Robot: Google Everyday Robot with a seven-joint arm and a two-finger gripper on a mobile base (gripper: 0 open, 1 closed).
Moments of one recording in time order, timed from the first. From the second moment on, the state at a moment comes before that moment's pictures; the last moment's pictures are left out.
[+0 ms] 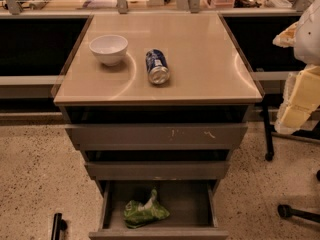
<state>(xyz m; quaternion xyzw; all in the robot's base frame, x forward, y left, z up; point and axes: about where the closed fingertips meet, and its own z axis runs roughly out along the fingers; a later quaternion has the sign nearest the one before) 0.438 -0.217 0.976 -0.60 0.78 -0.03 0.16</state>
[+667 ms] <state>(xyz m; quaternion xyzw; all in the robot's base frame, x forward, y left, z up) 0.437 -0.216 0.968 -0.60 0.78 -0.03 0.17</state>
